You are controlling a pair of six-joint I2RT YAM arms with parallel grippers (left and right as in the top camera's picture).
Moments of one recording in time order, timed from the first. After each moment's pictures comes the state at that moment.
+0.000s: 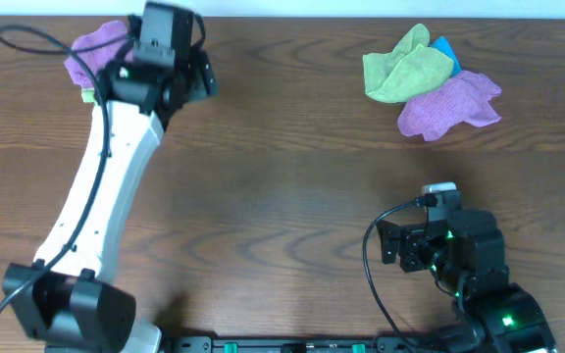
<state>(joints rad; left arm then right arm) -0.22 1.67 1.63 -0.92 -0.26 -0.45 0.26 0.63 0.60 -0.74 -0.04 0.18</state>
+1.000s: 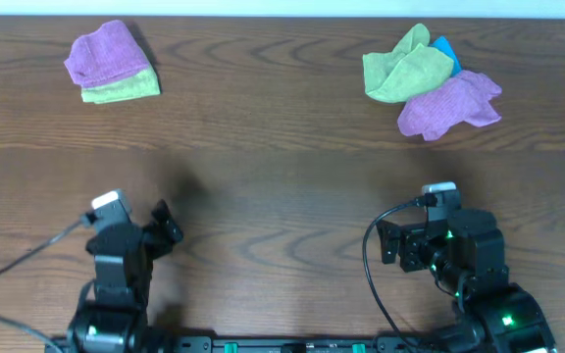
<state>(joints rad) -0.12 0.45 0.37 -0.56 -0.24 -0.48 0.26 0.63 0.60 -0.74 -0.04 0.18</state>
